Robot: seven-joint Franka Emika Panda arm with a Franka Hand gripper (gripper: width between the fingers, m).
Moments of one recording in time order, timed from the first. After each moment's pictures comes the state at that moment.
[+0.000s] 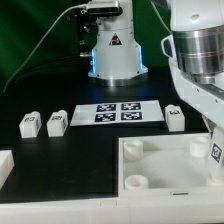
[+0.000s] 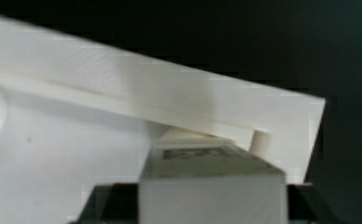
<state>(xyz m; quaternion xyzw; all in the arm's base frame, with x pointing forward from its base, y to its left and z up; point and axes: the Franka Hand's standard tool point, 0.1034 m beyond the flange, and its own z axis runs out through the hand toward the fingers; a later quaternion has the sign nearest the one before) 0.625 0.126 0.074 -0.77 0.64 0.05 0.07</state>
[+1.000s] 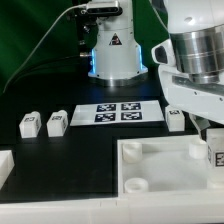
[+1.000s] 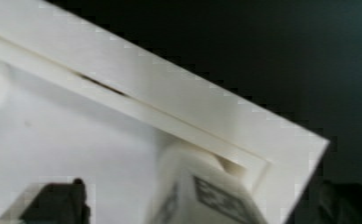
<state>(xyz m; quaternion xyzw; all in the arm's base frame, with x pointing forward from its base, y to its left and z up) 0.620 0.128 0.071 -0.86 0.50 0.03 0.10</state>
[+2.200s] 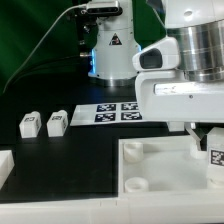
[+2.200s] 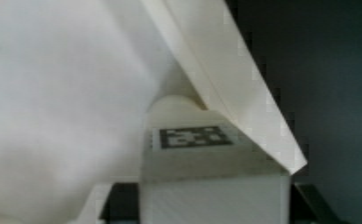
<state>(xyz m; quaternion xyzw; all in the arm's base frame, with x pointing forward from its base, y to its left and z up) 0.628 0.118 0.074 -0.95 0.31 -0.01 0.08</state>
